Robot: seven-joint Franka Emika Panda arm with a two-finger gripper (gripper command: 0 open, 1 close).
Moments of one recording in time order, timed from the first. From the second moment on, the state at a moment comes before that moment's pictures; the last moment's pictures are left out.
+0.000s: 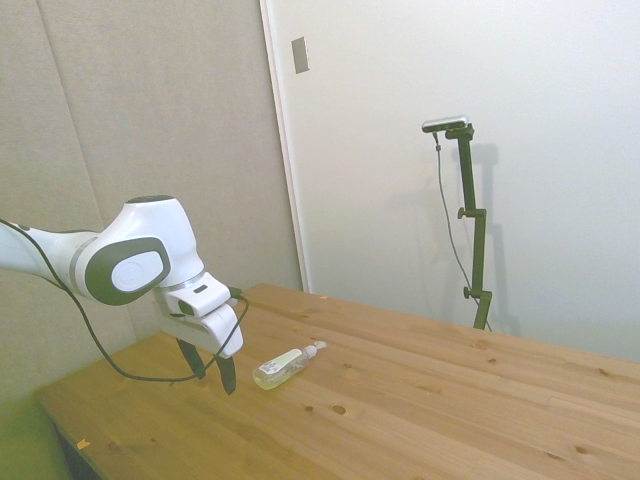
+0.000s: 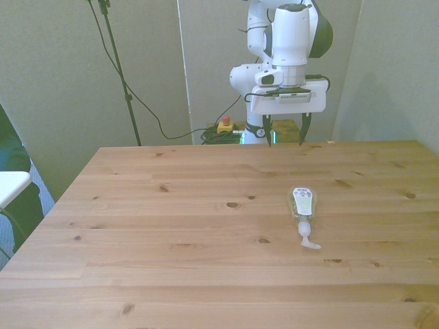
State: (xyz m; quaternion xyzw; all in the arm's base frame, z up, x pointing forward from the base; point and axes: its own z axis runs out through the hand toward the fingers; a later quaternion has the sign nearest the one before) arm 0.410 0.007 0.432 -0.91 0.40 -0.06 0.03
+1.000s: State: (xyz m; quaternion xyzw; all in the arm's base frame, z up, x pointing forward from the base) arm 0.576 0.033 0.444 -0.89 0.44 -0.12 0.05
